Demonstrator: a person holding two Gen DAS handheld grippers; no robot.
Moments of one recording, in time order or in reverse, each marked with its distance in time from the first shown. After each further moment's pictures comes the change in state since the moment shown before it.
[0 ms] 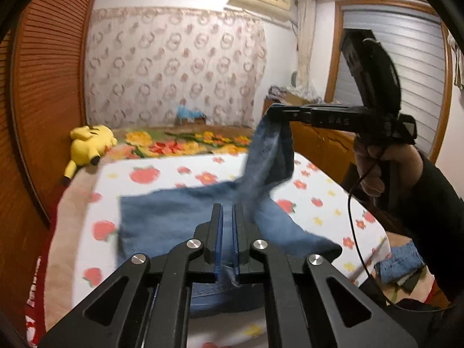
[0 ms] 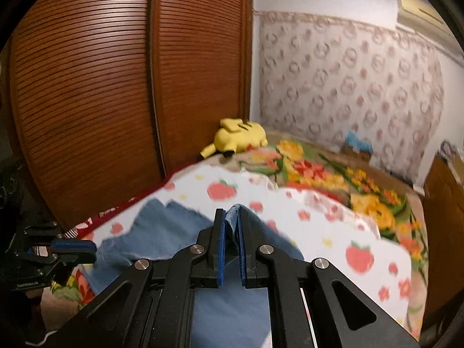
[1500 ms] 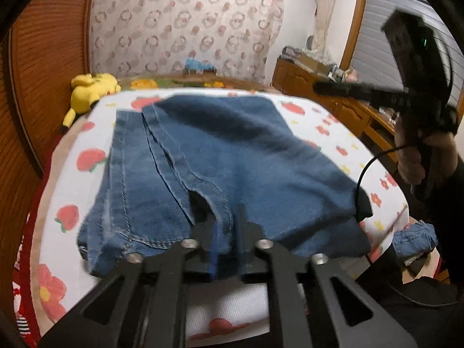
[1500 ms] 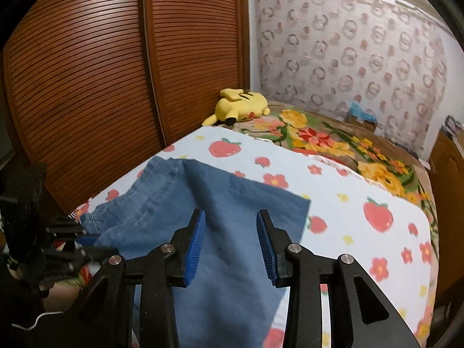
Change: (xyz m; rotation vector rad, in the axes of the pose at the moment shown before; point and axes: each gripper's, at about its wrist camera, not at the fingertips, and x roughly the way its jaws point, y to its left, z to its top) left arm 0.055 0.014 -0.065 -0.063 0.213 0.012; right arm -0.027 -0.038 -0.085 0.088 0.116 0.009
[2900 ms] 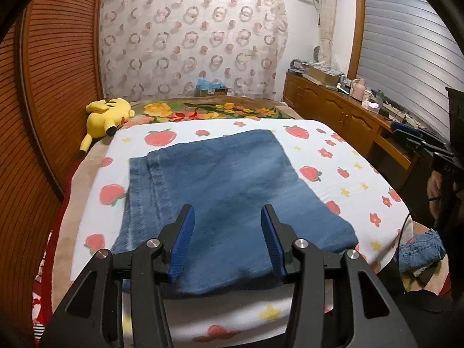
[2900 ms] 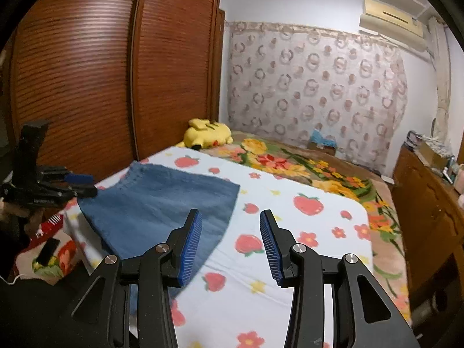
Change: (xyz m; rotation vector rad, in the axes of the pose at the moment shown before) left arm -0.023 -0.020 0.029 0.038 -0.066 0.088; right arm -0.146 0.007 -0.075 0.000 -0.193 -0.127
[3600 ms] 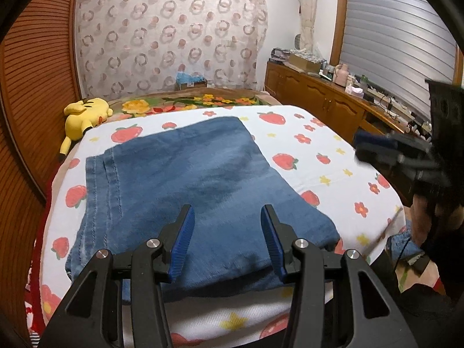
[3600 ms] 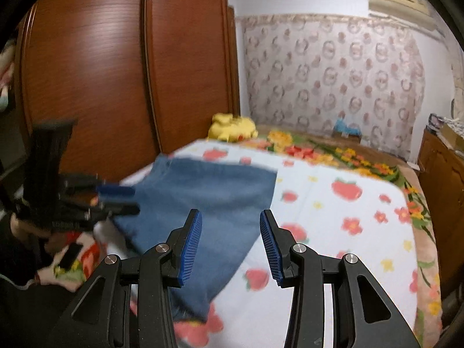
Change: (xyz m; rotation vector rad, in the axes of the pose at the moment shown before) left arm 0.021 -0.041 -0.007 0.059 0.049 -0.063; right arm 0.031 0.009 -0.026 0.052 0.107 0.085
